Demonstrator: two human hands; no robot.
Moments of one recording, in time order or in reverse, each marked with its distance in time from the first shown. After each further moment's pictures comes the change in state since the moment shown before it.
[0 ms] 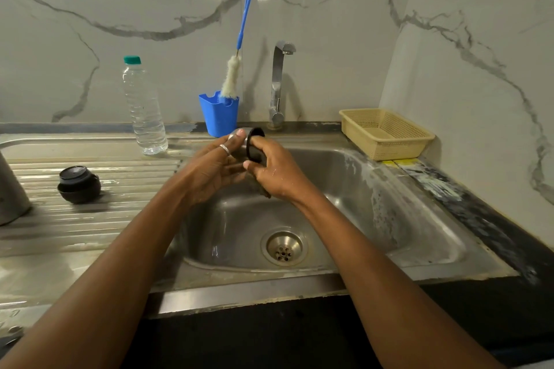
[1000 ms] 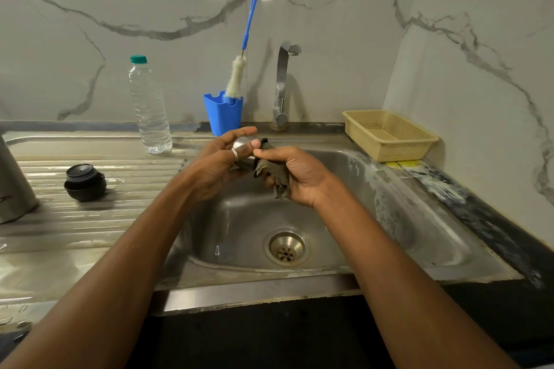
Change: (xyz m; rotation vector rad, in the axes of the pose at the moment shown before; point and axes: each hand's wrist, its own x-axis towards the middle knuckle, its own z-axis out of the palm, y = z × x) left_hand -0.002 0.003 -0.001 0.007 -0.056 0.064; right_hand -0.007 -0.011 -0.025 1.001 -0.235 0.514
